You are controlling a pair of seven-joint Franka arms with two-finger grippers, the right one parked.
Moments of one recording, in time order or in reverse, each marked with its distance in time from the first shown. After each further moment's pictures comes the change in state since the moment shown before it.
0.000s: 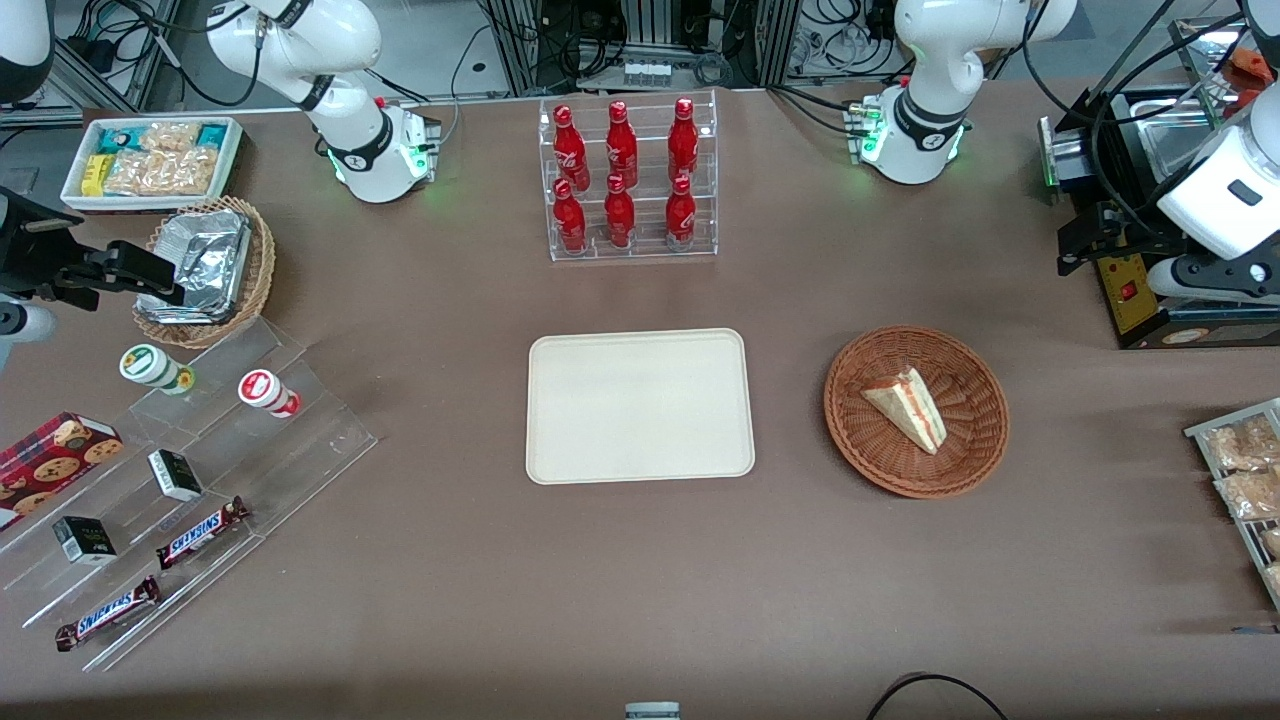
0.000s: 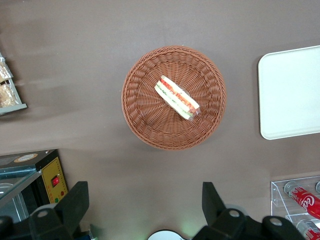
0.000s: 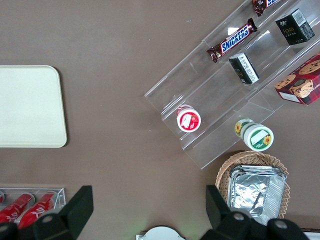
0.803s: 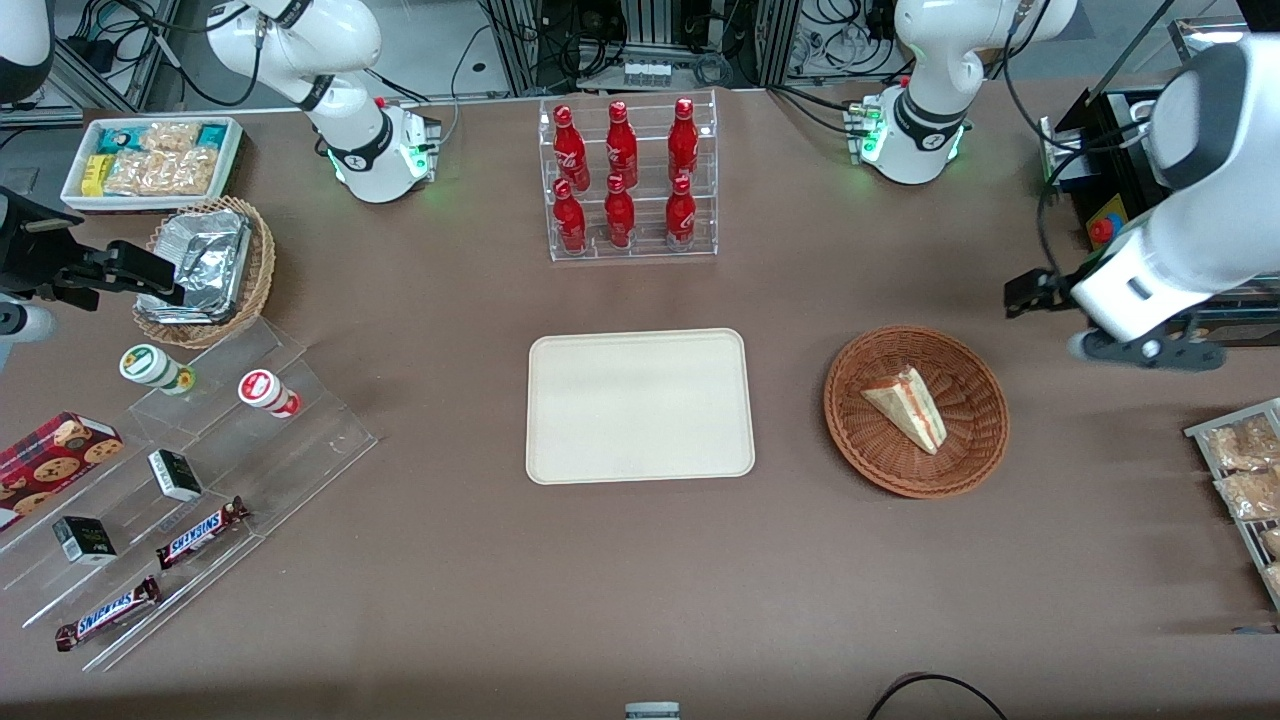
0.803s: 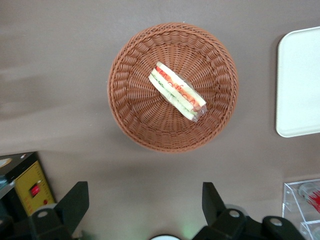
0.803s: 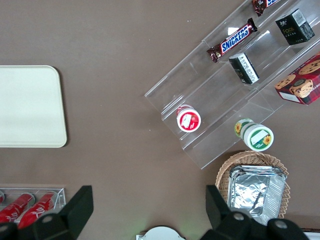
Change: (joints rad) arm -0.004 0.064 -0.012 -0.219 0.000 0.181 0.000
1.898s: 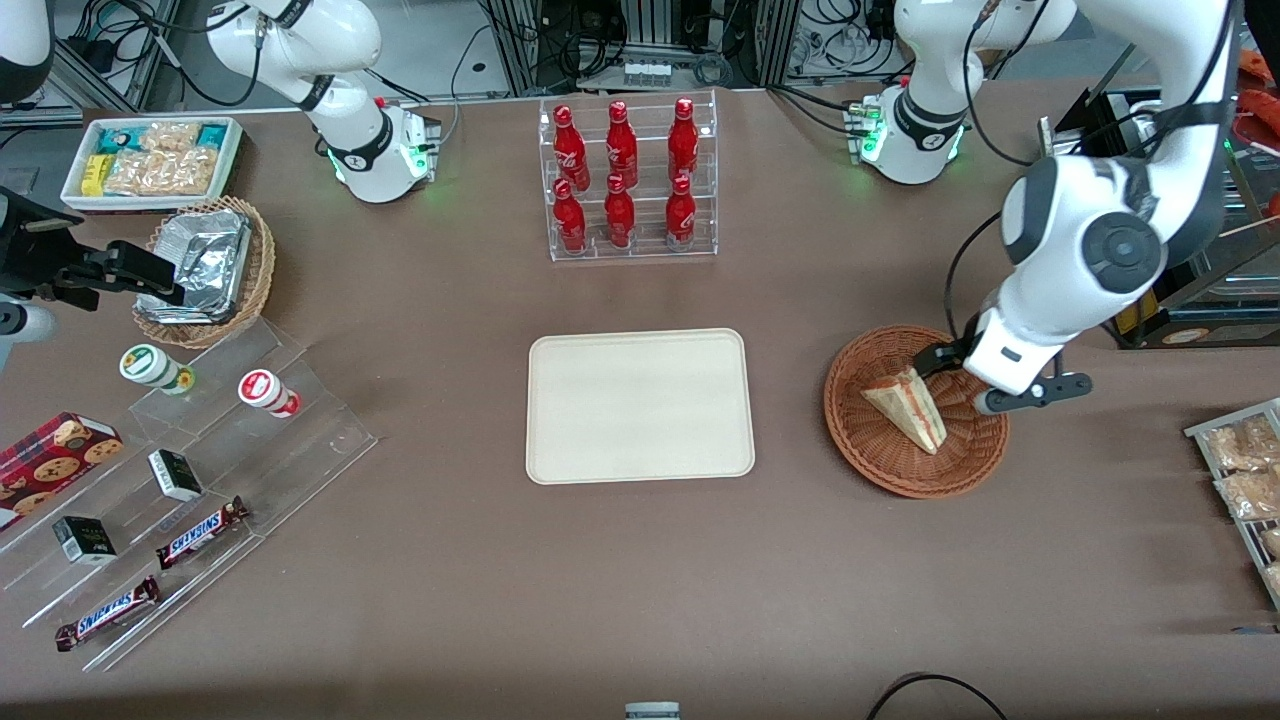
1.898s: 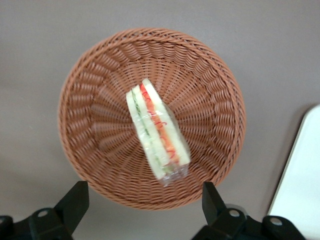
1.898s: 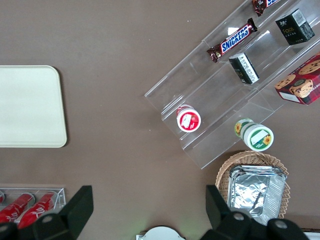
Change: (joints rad) arm -0.097 0.068 -0.009 -0.290 0.003 0.457 -0.529
